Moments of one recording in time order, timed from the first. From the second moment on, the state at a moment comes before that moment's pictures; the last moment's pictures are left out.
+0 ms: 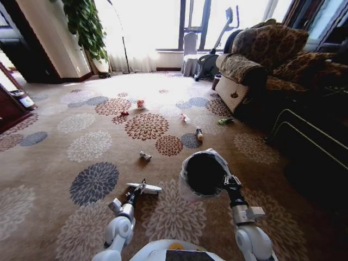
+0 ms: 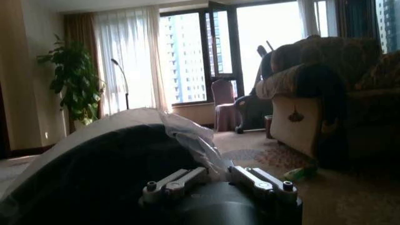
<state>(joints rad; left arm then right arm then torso) 1.52 -1.42 -0.51 -1.88 -0.96 0.24 -0.33 -1.63 1.37 0.57 2.09 0.30 0.15 -0.02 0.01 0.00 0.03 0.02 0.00</state>
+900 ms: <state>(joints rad) 1.24 -1.43 -0.52 -1.55 -1.36 0.31 -0.54 -1.64 1.32 0.58 2.07 0.32 0.12 -0.02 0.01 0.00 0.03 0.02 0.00</state>
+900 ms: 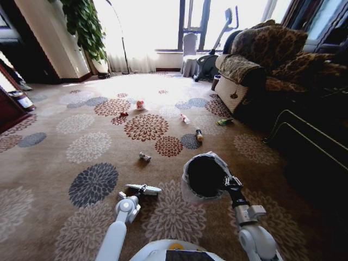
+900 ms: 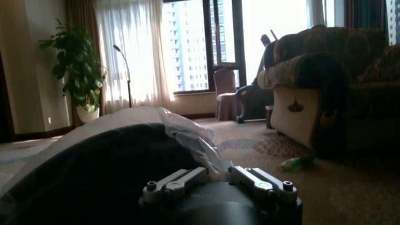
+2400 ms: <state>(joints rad) 1.49 -1.27 -0.52 -1.84 -0.36 -0.48 0.23 -1.49 1.22 0.49 1.93 0.37 0.07 -0.02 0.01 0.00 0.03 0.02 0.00</state>
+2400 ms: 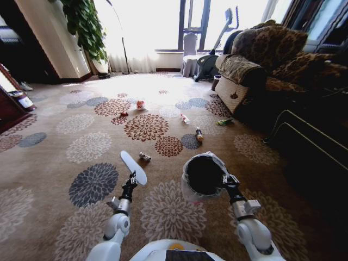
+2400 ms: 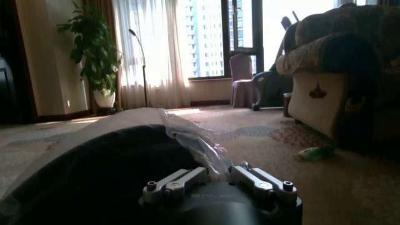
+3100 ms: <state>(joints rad) 1.43 -0.95 -0.35 -2.07 -0.46 -0.39 0.48 -1.33 1.17 0.24 1.89 0.35 0.00 -0.02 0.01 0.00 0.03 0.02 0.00</state>
